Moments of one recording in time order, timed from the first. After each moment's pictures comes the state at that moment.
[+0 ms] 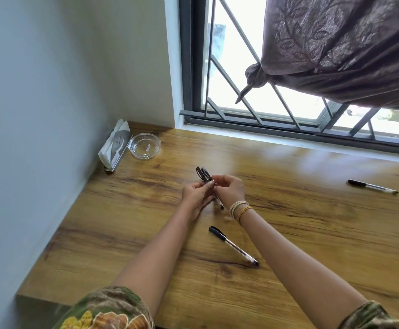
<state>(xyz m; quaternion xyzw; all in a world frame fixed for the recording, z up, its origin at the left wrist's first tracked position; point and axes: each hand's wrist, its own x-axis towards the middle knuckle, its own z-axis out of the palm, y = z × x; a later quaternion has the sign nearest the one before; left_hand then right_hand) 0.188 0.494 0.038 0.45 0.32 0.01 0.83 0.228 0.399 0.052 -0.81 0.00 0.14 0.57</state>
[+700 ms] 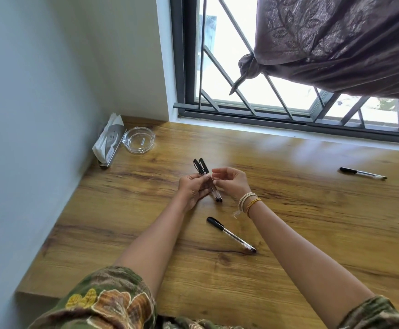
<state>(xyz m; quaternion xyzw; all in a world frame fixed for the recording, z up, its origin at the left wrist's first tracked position) 0.186 0.499 0.045 0.46 0.31 -0.02 0.83 0.225 0.374 0.067 -0.75 -0.03 0.21 0.63</state>
